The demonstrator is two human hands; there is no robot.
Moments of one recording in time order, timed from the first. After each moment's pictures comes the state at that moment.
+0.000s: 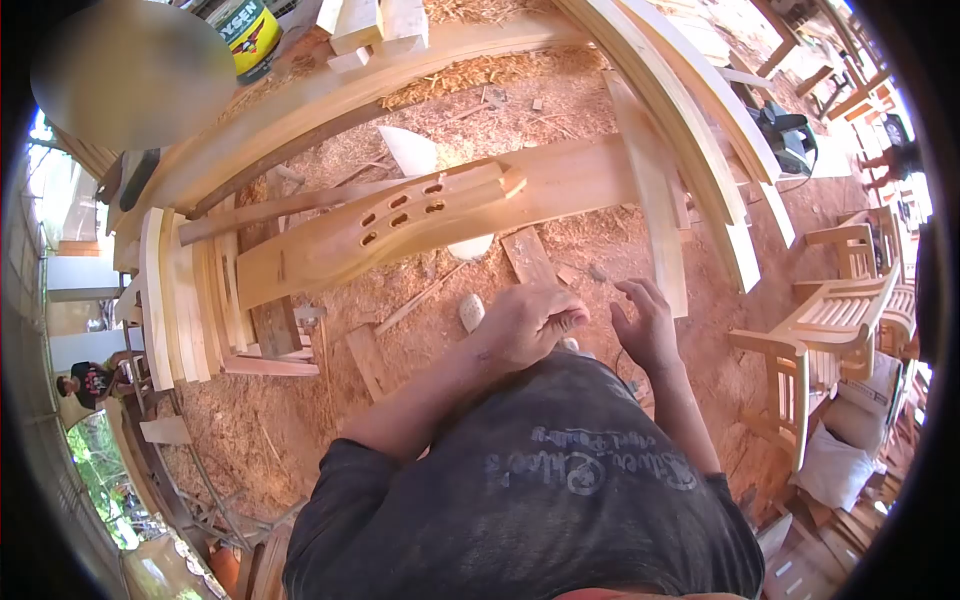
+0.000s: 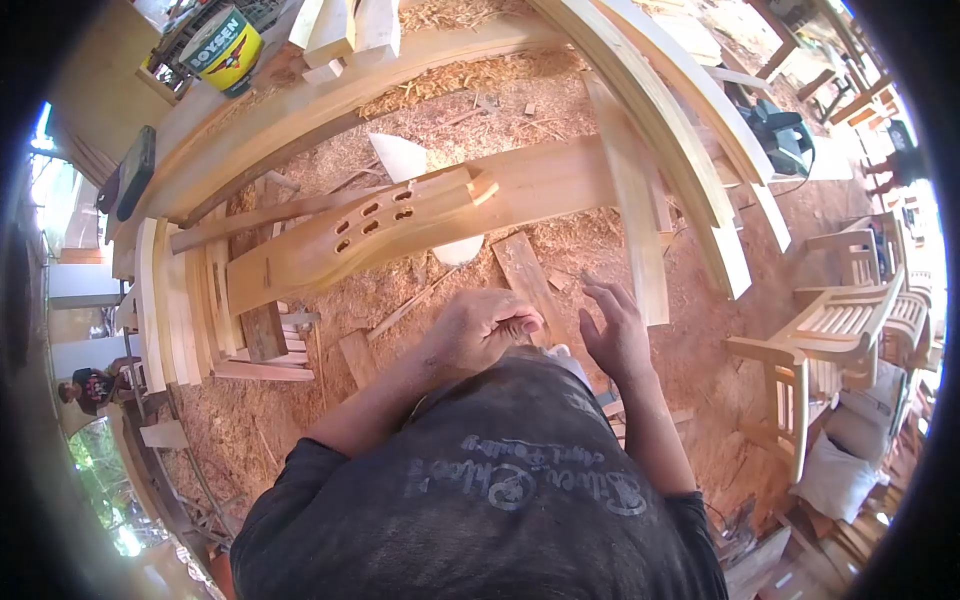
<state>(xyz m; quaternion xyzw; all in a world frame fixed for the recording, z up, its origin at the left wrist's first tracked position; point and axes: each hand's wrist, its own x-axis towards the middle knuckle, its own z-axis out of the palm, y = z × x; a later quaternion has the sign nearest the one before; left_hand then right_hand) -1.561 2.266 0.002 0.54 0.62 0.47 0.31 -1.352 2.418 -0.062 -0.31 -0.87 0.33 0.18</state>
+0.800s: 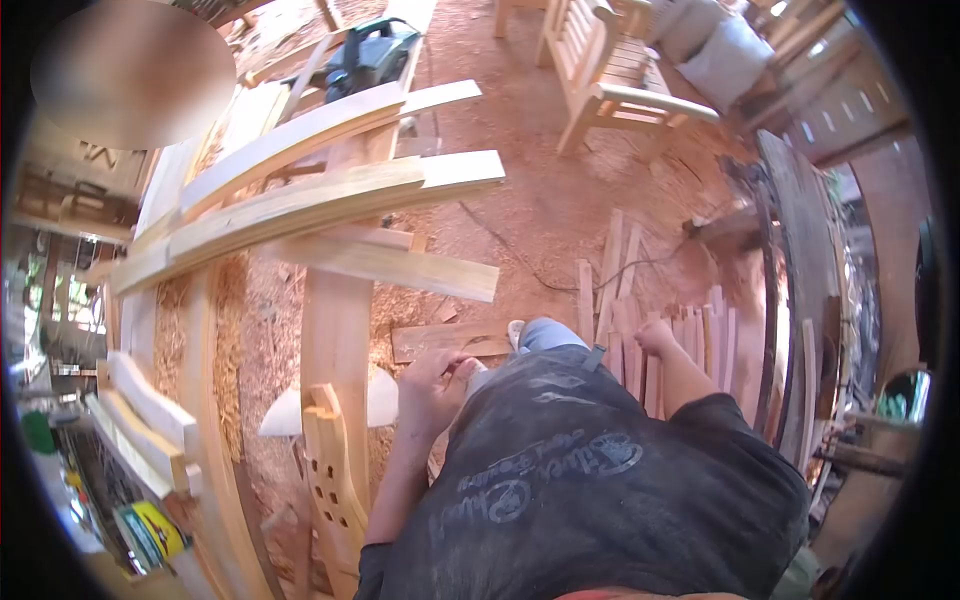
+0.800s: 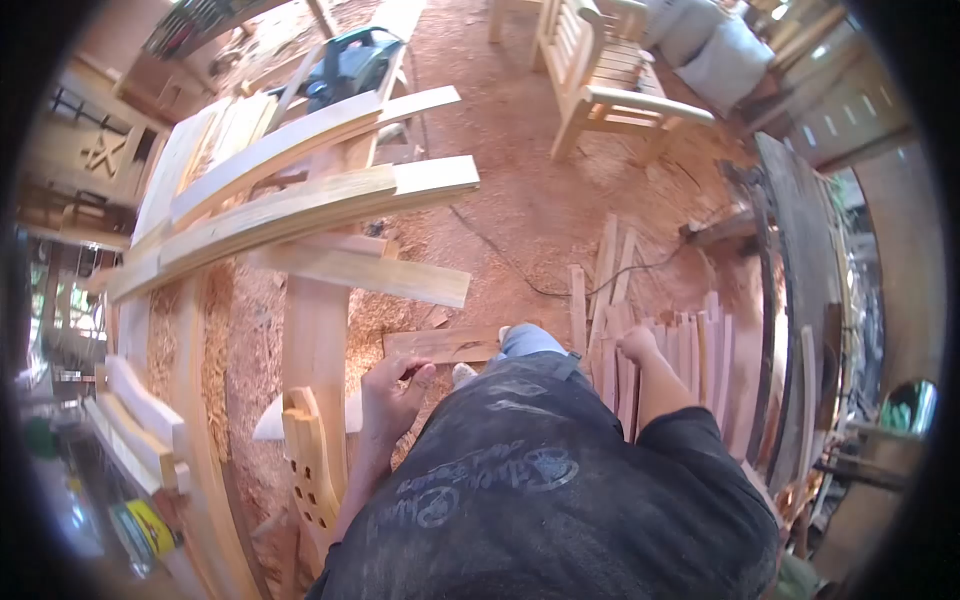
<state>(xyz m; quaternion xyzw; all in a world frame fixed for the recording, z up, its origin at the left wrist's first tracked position) -1.527 2.393 -0.038 0.75 0.43 0.28 0.42 -1.011 2.169 -0.301 -0.86 -0.37 0.34 -0.05</state>
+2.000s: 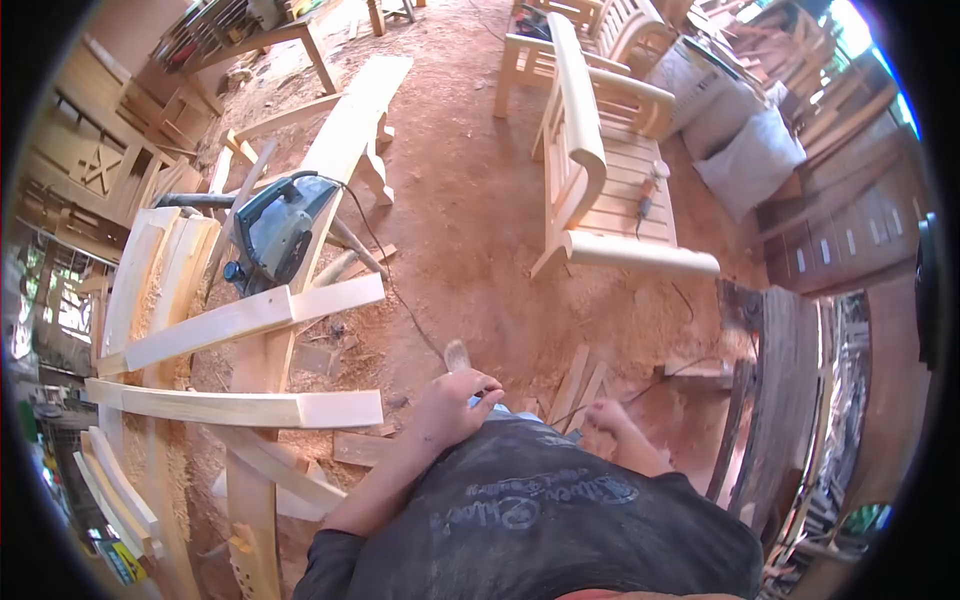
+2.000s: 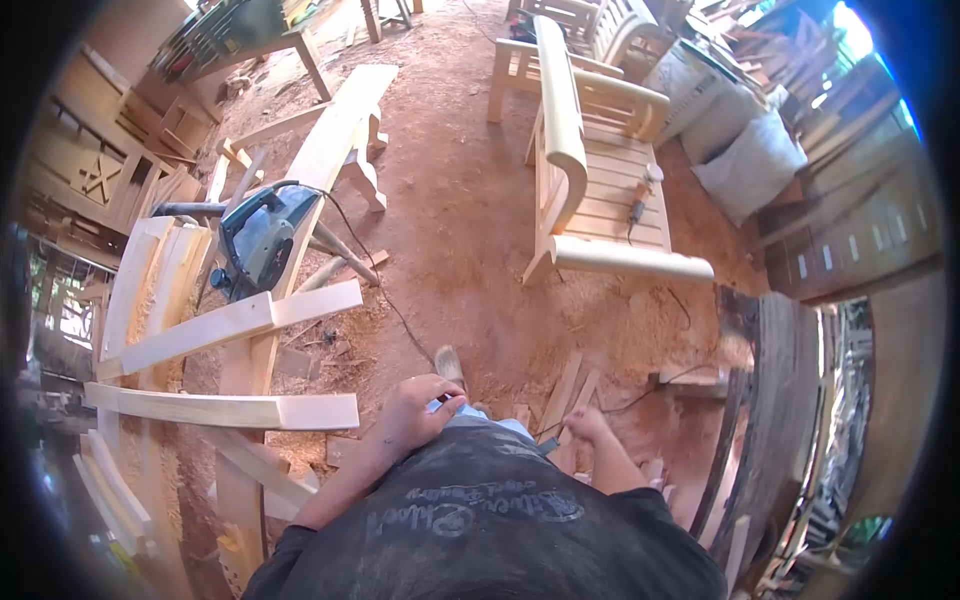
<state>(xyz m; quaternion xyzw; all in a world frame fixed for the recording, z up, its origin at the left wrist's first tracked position) -1.076 2.691 -0.037 0.79 0.35 0.22 0.45 -0.703 2.459 -0.288 -0.80 -0.26 0.52 0.11</state>
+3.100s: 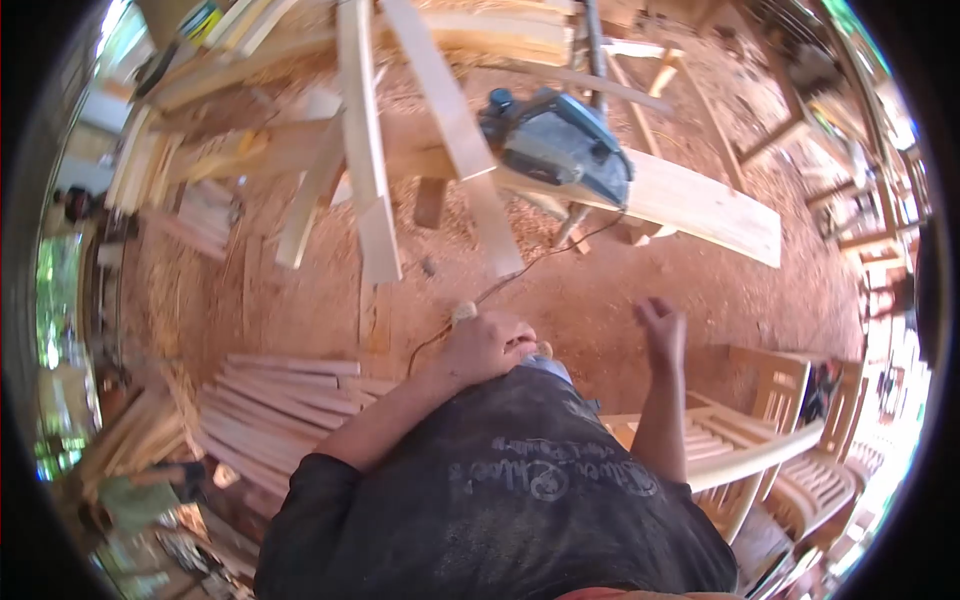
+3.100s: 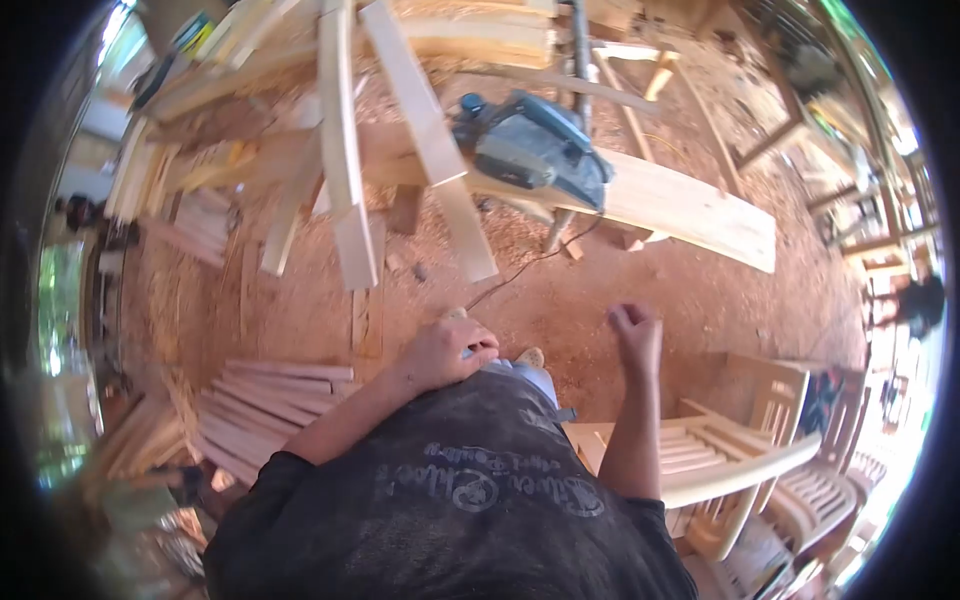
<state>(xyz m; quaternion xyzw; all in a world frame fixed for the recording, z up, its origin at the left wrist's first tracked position) -0.991 2.837 -0.040 0.42 0.79 0.38 0.23 -0.837 3.155 -0.126 -0.38 -0.72 0.58 0.10</state>
